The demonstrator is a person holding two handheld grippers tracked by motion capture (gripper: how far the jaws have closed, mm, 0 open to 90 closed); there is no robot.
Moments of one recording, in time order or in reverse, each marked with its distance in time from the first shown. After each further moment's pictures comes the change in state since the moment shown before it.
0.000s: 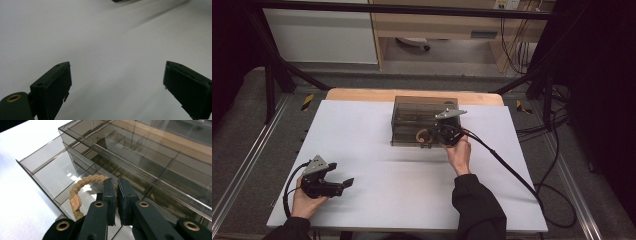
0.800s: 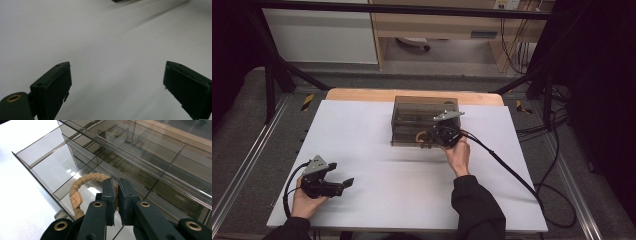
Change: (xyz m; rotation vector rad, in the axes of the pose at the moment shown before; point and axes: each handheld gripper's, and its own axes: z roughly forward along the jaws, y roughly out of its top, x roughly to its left) left arm 0.000 0.000 0.000 0.001 0.000 0.000; right arm 0.002 -0.004 0.004 0.027 -0.002 -0.007
